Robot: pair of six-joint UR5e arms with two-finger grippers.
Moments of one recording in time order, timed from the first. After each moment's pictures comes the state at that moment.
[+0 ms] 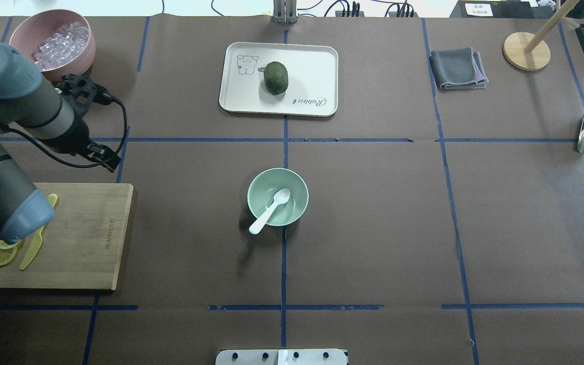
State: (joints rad) left arm -0.91 -1.82 -1.80 -1.59 -2.09 -0.48; right arm 1.59 -1.74 1.83 -1.65 2.33 -0.18
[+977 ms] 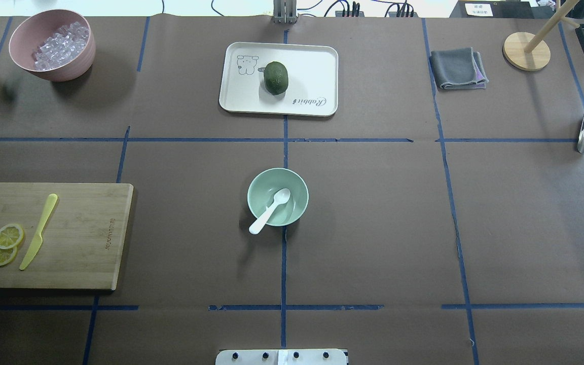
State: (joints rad) left arm -1.48 -1.48 -1.80 -1.54 -2.28 -0.03; right arm 1.59 -1.74 1.82 -1.65 2.33 -0.19
